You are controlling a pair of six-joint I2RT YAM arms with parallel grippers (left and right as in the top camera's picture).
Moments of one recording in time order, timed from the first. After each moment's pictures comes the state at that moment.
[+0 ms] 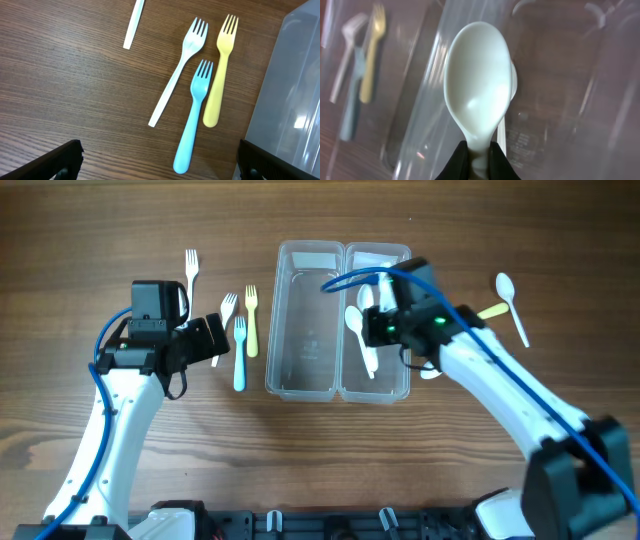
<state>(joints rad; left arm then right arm) -0.02 1.34 0.98 -0.72 -0.03 -0.30 0.41 1.62 1.10 -0.48 -0.16 0.27</state>
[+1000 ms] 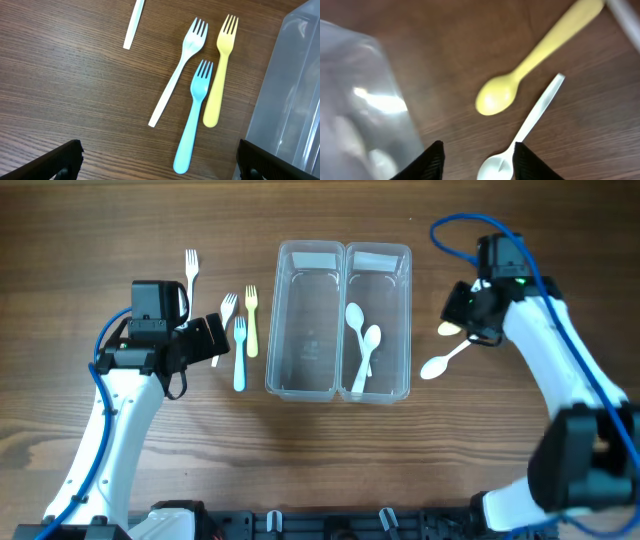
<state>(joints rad) -0.02 1.34 0.98 -0.72 -0.03 -0.30 0.03 1.72 1.23 -0.77 0.00 0.49</state>
